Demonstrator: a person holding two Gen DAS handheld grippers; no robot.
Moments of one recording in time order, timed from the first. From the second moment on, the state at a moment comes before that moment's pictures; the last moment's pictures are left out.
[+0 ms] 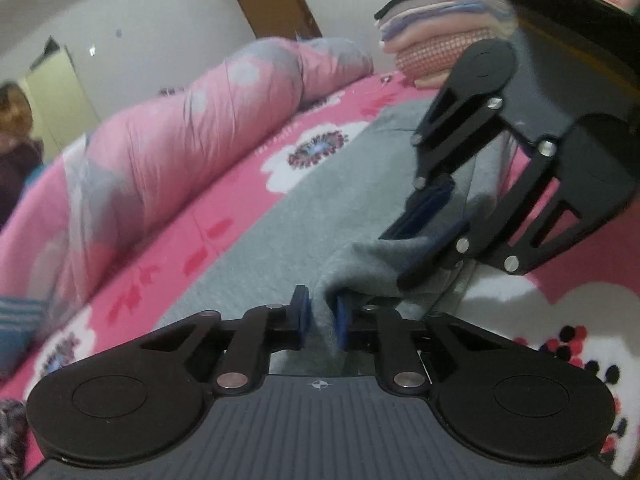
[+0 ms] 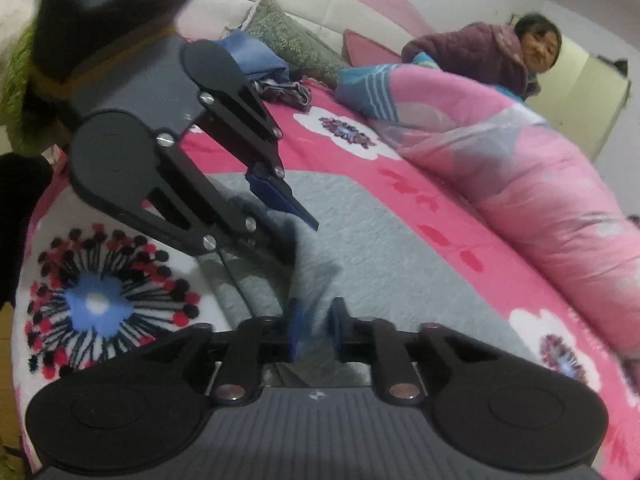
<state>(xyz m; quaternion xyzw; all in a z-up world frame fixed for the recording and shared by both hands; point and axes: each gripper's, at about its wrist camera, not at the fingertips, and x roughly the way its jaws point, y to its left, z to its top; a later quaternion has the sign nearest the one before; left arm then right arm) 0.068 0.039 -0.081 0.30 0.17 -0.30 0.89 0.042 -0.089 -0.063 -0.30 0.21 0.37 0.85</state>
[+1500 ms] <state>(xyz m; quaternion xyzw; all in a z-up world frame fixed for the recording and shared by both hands) 0.044 0.092 -0.099 0.23 0.20 -0.28 0.91 0.004 -0.093 -0.078 -0.36 0.16 0.24 0.89</state>
